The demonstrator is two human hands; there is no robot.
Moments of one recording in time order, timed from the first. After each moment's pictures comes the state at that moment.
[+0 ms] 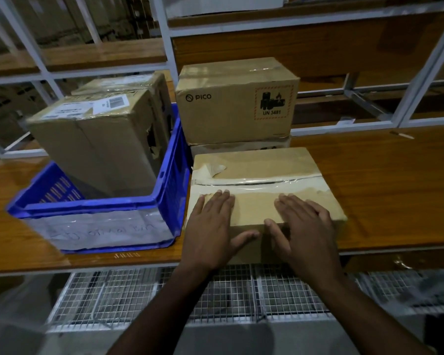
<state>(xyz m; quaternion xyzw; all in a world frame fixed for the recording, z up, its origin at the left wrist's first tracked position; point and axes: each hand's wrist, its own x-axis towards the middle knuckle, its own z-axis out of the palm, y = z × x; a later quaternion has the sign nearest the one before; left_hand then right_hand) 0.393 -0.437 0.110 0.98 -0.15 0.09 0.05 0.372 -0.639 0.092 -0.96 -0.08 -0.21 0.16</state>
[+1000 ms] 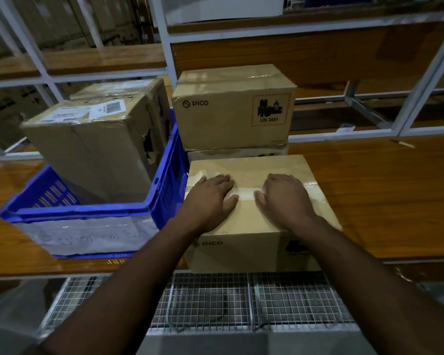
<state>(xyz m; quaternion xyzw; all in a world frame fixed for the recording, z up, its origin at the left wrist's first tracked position) 0.478 -0.434 0.128 0.97 -0.21 0.06 0.10 0.464 -0.628 0.131 -0.99 -0.06 -0.14 0.06</state>
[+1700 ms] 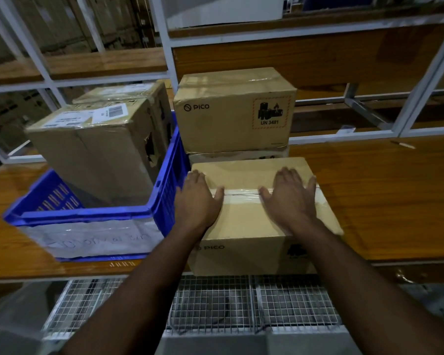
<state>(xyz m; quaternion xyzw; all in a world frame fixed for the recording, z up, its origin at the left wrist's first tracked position) 0.480 -0.428 0.120 0.98 0.02 0.12 0.17 0.480 -0.634 0.117 -0.99 0.04 -0.10 0.08</state>
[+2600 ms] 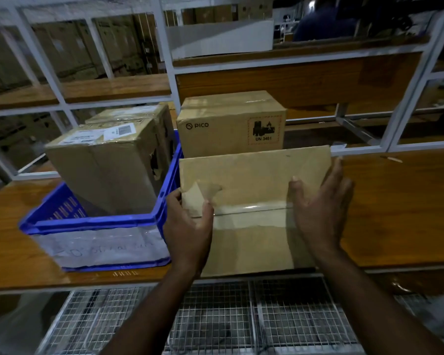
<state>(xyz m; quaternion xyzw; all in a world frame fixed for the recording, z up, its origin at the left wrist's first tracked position) 0.399 -0.436 0.137 0.81 0.07 0.35 0.47 0.413 -0.660 0.154 -0.84 0.16 -0.38 0.35</state>
